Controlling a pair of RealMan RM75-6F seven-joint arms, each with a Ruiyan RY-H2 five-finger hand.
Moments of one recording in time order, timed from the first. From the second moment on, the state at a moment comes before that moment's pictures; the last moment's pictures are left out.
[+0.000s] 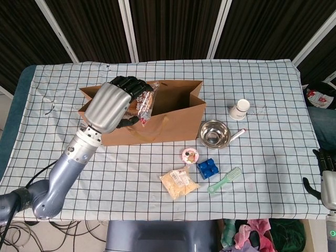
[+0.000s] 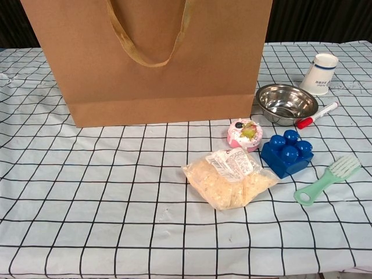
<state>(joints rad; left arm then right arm) -0.93 -1.13 -0.48 -1.93 1.06 1.08 0.44 0.05 -1.15 0.15 -1.54 -1.34 1.49 -0.10</state>
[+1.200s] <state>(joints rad) -0.54 -0.90 -0.15 -2.15 1.40 1.49 0.54 0.06 -1.14 0.11 -1.56 -1.41 1.46 -0.07</state>
